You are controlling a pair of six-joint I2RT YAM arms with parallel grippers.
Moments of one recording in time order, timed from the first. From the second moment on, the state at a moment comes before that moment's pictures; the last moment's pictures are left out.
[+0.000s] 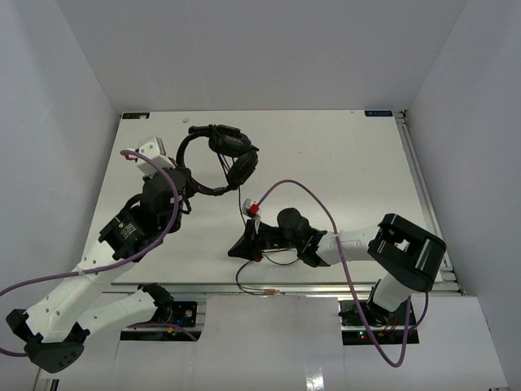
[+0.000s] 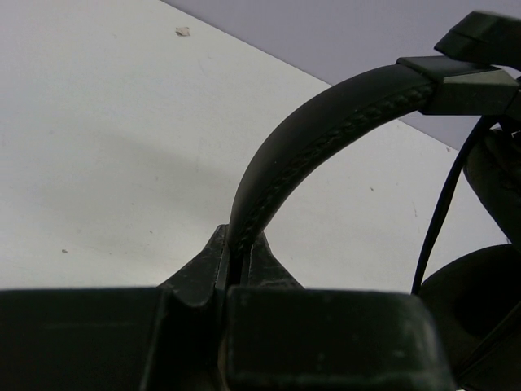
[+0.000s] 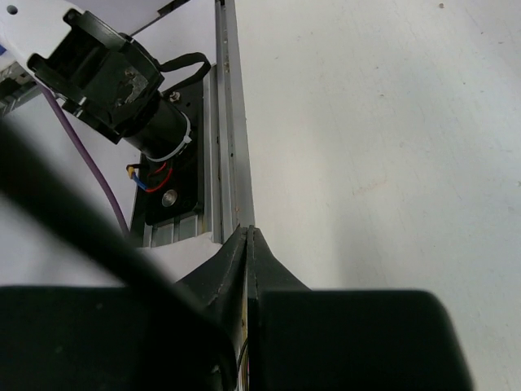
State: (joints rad) left arm -0.76 0.89 1.12 -0.57 -0.83 -0.67; right arm 1.07 1.62 0.63 0.82 -0.52 0.35
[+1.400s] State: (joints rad) left arm -0.76 0.90 1.20 -0.86 -0.13 -0.26; right arm 0.51 1.47 0.96 0.30 -0.63 0.23
